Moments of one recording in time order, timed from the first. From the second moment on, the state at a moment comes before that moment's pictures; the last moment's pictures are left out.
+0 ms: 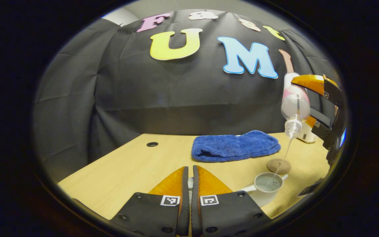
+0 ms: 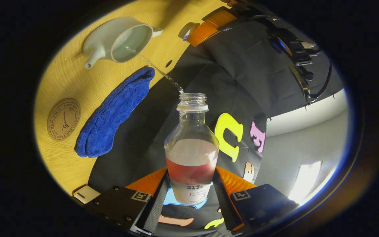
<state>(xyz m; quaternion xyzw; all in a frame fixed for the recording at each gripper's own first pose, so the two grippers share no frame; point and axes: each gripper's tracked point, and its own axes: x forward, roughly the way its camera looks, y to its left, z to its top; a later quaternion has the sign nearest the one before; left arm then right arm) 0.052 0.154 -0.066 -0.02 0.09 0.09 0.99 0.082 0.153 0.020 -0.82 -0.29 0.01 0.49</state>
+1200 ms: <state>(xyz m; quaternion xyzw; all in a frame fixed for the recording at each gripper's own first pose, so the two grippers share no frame) 0.052 0.152 -0.066 -0.01 0.09 0.09 0.99 0.066 0.172 0.004 -0.84 -0.35 0.01 0.42</state>
